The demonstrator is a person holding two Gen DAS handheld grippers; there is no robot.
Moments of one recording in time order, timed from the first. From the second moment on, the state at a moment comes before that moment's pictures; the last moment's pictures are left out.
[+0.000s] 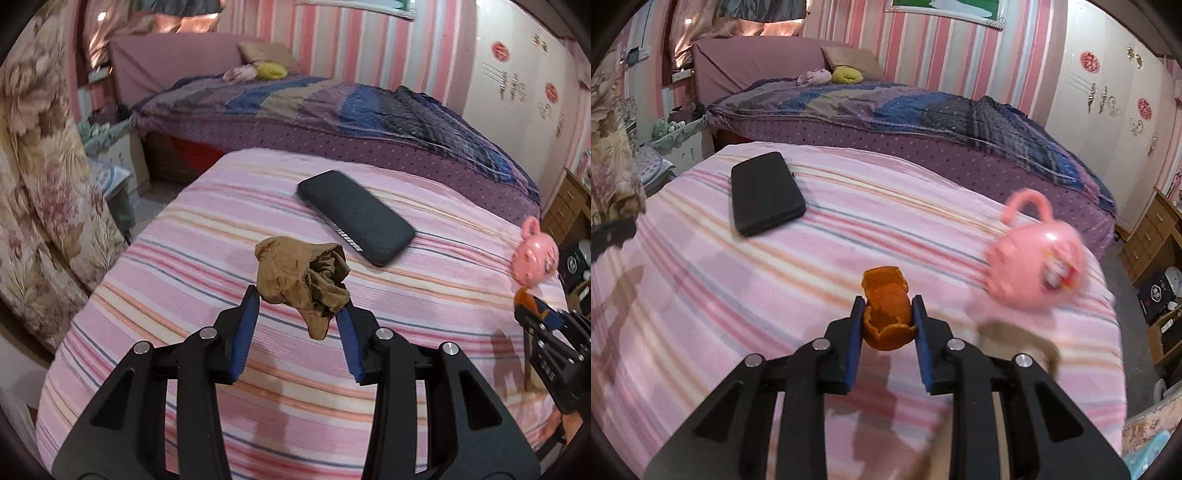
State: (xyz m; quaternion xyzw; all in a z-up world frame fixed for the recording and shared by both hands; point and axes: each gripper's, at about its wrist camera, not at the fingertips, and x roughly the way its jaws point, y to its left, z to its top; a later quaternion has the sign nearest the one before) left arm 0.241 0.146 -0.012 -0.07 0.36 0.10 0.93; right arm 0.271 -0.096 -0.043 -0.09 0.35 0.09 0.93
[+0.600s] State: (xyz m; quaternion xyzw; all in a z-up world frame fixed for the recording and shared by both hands) left arm 0.158 0.063 -0.008 -0.07 0.34 0.06 0.94; right arm 0.147 -0.203 -0.029 -0.08 0.32 0.03 0.94
